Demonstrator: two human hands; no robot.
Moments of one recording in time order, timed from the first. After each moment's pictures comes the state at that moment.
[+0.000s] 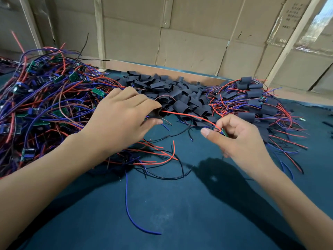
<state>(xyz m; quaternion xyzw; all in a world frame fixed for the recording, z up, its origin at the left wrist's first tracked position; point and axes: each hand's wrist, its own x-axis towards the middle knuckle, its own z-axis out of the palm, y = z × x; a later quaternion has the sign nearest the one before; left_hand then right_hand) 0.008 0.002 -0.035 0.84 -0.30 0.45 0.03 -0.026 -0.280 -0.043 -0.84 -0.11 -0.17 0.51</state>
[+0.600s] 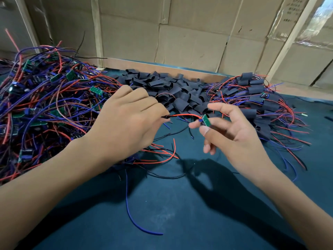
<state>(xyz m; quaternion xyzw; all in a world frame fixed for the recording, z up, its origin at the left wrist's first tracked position) -0.005 -0.013 -0.030 0.80 -0.35 0.48 0.02 -0.038 -0.260 -0.041 -0.76 -0.17 -0.09 0.62</state>
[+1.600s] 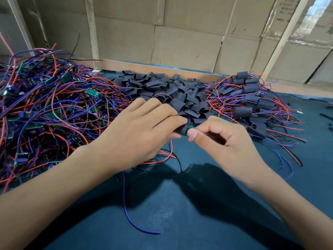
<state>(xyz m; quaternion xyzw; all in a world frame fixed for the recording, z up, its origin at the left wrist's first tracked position) -0.013 -0.027 -0.034 0.79 -0.44 0.42 0.01 -0.050 -0.252 -0.037 -0.84 -0.23 -0.19 0.45</state>
